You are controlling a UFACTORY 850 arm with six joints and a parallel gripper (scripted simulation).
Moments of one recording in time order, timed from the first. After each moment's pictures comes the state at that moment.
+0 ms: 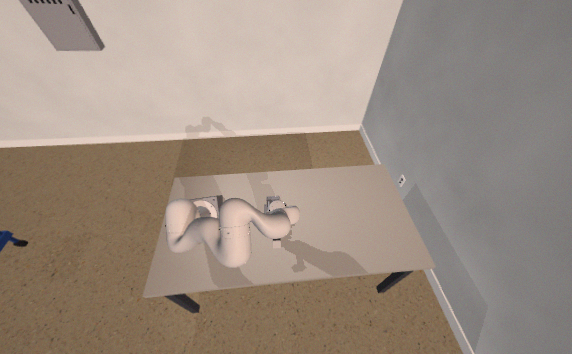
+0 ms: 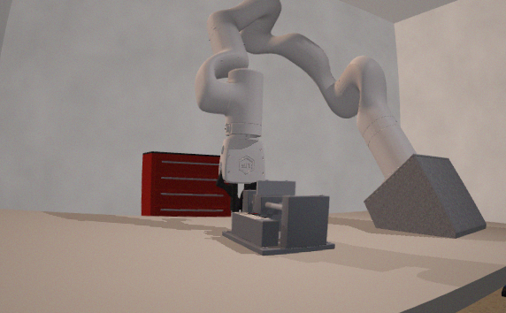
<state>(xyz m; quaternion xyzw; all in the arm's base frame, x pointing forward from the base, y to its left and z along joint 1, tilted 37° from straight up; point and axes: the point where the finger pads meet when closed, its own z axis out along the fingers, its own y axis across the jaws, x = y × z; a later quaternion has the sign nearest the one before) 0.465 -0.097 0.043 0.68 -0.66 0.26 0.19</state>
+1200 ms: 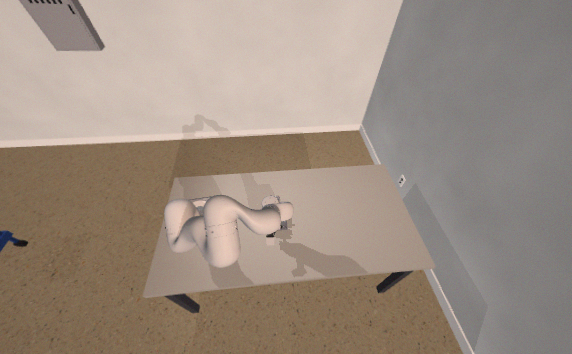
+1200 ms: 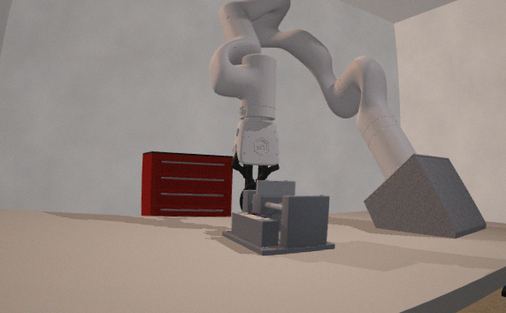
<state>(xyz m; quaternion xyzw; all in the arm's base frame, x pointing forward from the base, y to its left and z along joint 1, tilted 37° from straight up) 0.426 -0.074 0.075 0.68 -0.66 0.26 0.19</state>
